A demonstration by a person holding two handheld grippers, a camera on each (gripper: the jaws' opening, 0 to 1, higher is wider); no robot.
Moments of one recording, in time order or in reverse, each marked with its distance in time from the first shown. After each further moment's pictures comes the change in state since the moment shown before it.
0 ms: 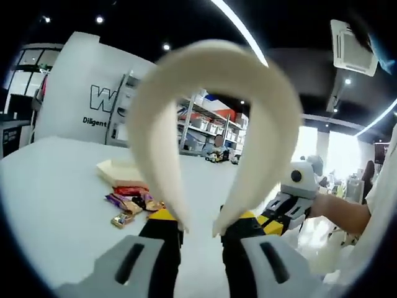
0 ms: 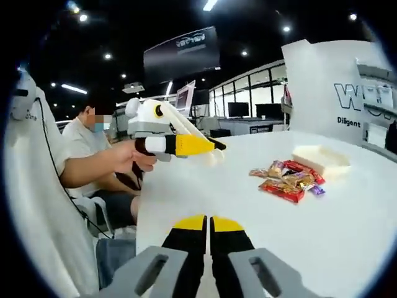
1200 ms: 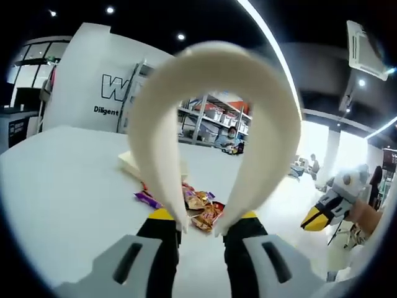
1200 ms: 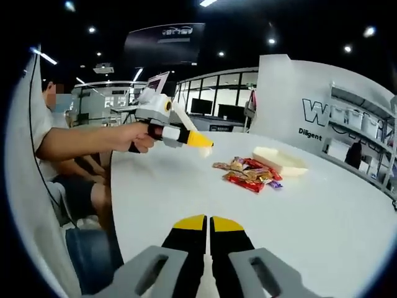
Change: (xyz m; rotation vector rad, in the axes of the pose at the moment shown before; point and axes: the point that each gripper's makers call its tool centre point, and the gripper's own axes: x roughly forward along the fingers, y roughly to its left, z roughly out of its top) left arm 0.026 0.079 -0.010 -0.047 0.070 0.065; right arm -0.028 -0.012 -0.009 -0.021 -0.014 -0.230
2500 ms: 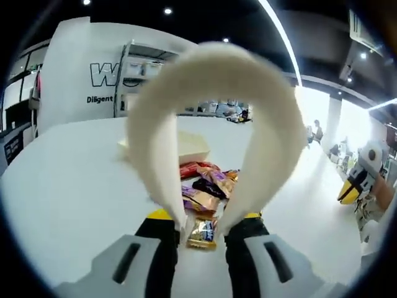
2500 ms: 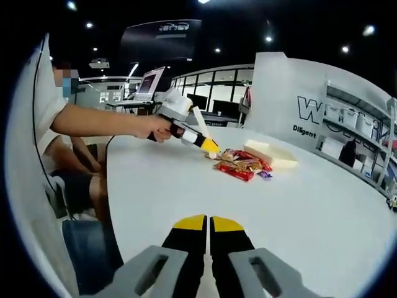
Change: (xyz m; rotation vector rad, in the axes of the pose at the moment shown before) left arm 0.046 0.042 -0.027 0.118 0.222 0.005; right arm -0.015 -0.011 -0.018 -0.012 0.032 -0.042
